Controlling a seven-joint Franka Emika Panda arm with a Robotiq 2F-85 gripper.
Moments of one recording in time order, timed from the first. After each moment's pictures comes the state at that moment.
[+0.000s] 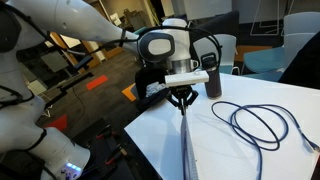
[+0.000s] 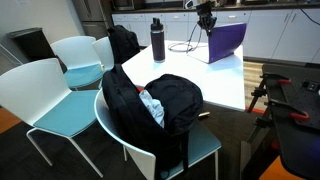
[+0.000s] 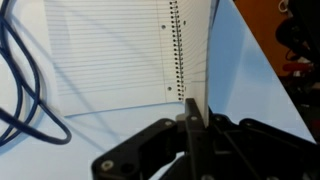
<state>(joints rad) -0.36 0.48 -0.13 -1.81 -0.20 2.06 -1.35</state>
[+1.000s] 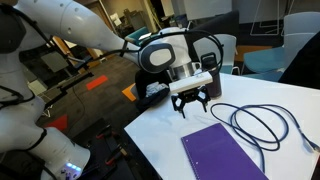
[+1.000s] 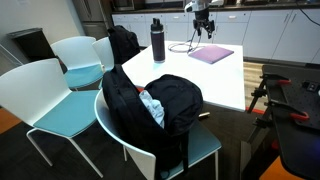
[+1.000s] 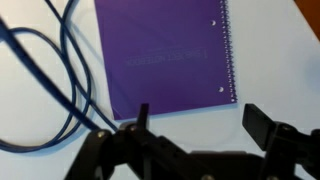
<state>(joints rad) -0.35 0.50 -0.16 -1.88 -0.31 2.33 -1.25</state>
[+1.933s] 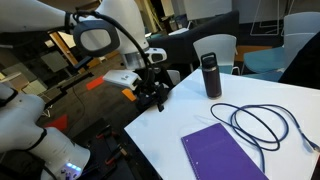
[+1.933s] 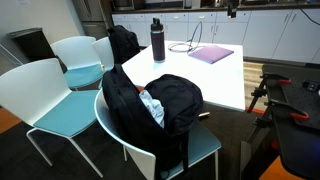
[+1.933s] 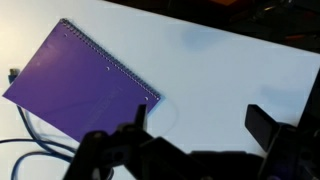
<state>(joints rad) -0.35 -0.02 -0.24 -2.26 -0.09 2.13 -0.77</state>
